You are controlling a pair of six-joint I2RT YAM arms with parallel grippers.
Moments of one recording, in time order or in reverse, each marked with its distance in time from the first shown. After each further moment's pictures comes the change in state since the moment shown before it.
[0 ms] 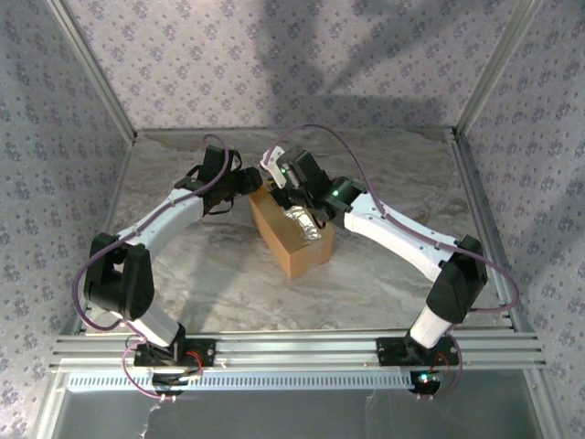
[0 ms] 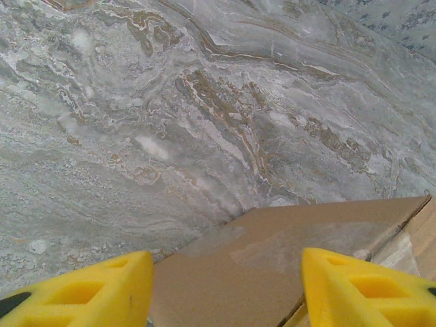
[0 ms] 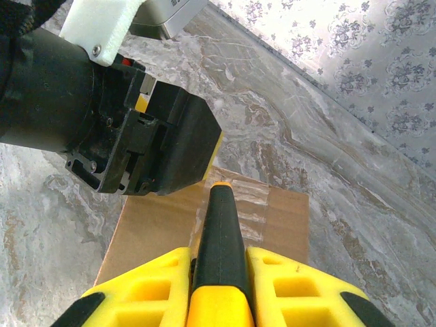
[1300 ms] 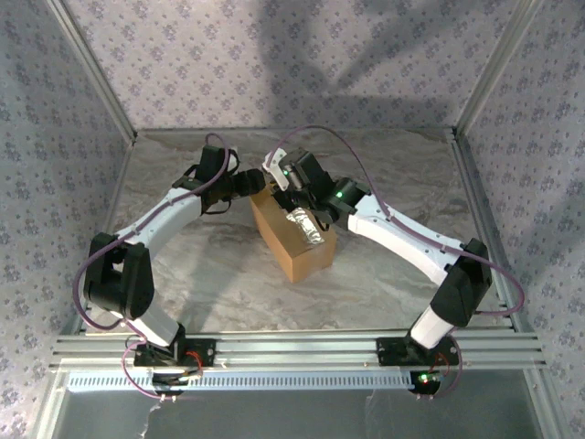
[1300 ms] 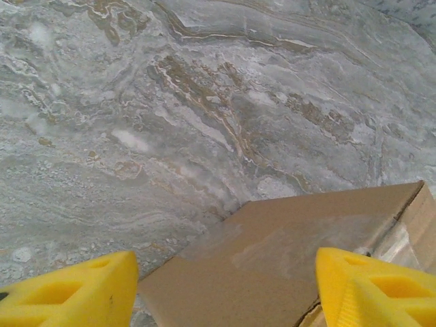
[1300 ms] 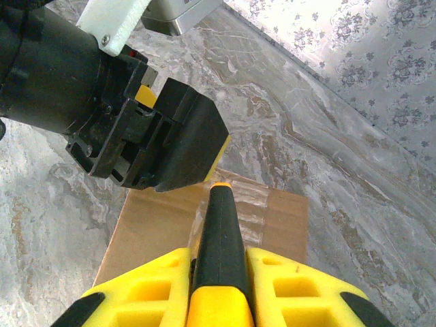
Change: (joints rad) left arm 0.021 0.002 0.000 -0.003 0.124 0.105; right arm 0.005 -0.031 -0.012 -0.037 -0.001 0.001
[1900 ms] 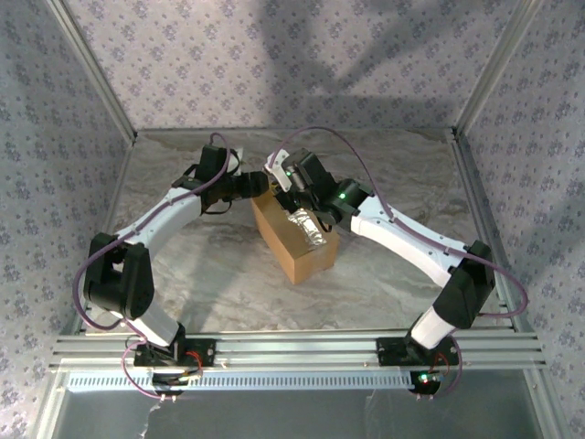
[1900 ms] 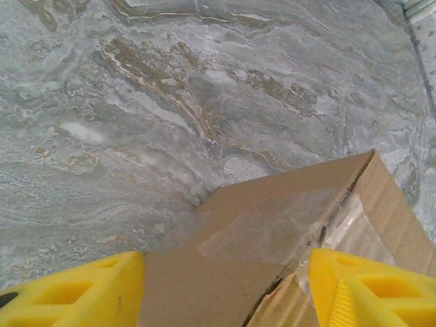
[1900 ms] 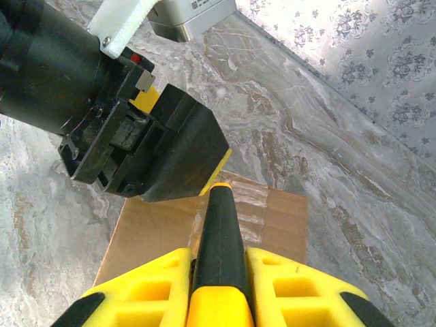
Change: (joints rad) left arm 0.002 0.000 0.004 -0.003 0.118 0.053; right arm -0.006 -0.019 -0.019 0.000 -0.007 0.000
